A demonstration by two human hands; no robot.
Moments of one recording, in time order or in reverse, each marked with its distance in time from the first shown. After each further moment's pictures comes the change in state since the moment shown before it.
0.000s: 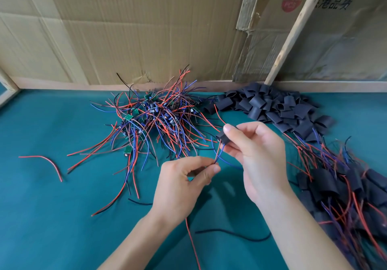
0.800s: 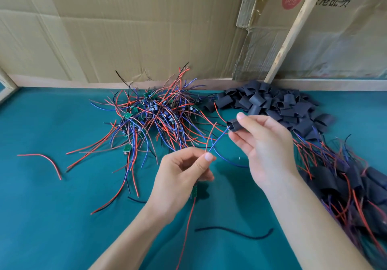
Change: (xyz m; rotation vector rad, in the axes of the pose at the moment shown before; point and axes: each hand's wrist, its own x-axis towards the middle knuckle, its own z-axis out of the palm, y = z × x) left_hand 0.004 -0.006 0.003 -0.466 -0.069 -0.220; right_hand 0.020 -0.010 -0.005 0.148 0.063 0.091
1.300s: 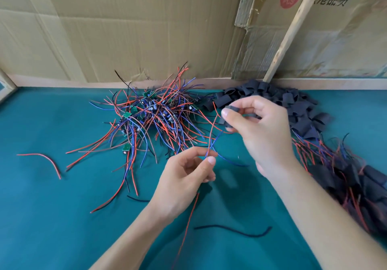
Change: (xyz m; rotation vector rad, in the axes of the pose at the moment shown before) left_hand -0.004 -0.001 0.005 0.024 -0.062 -0.033; right_hand 0.008 -0.010 0.005 -0.492 -0.216 -0.416
